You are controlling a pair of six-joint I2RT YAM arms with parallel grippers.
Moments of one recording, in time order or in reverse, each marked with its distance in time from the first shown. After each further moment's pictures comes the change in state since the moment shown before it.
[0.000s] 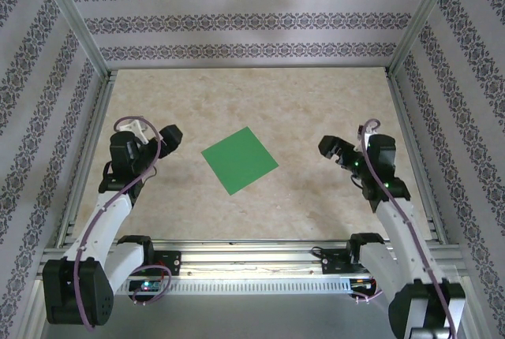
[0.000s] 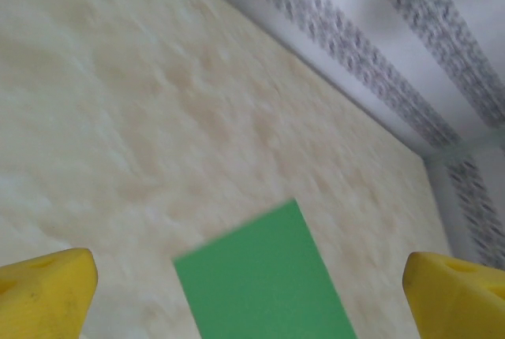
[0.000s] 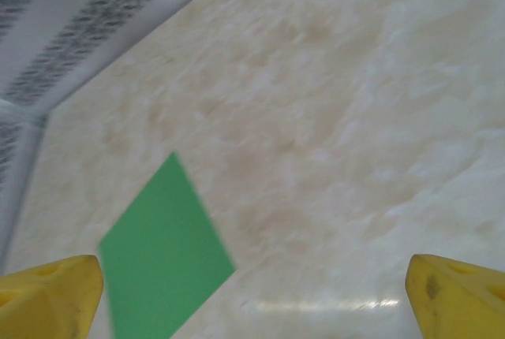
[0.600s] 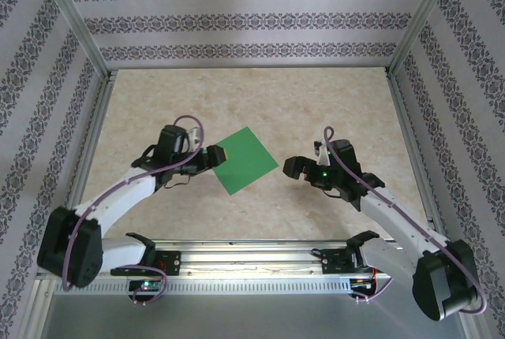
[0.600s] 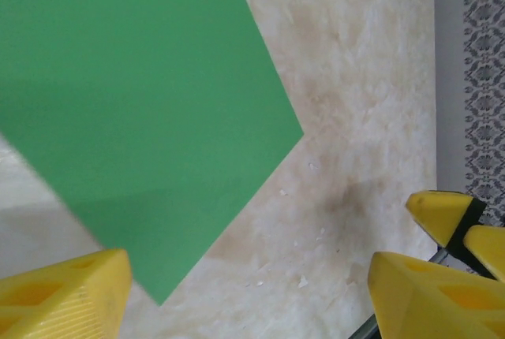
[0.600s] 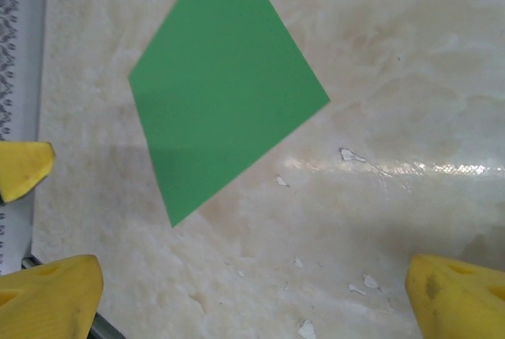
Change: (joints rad) left arm -0.417 0.326 0.205 -0.222 0.071 -0.050; right arm 0.372 0.225 -0.017 0.010 -0.011 0.127
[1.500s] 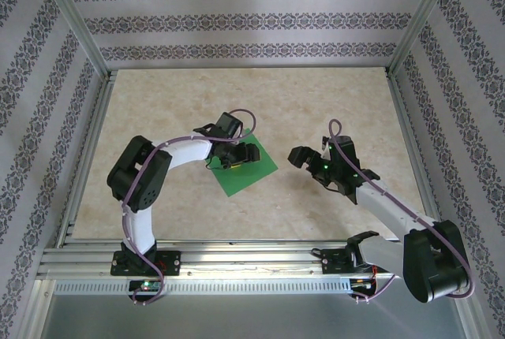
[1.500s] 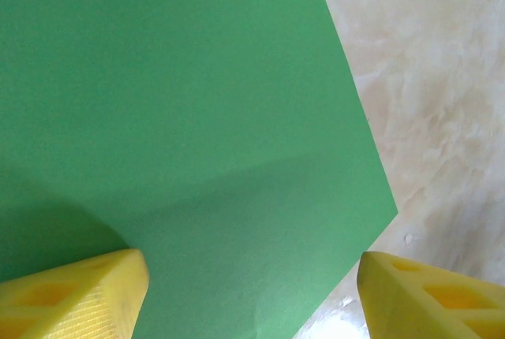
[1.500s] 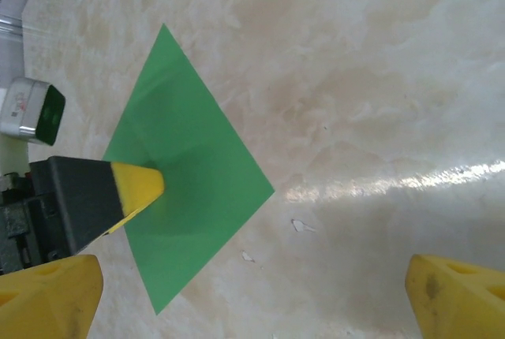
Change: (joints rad) left arm -0.167 0.621 0.418 -0.101 -0.095 0.033; right arm -0.078 0.105 -0.027 0.150 0.060 0.126
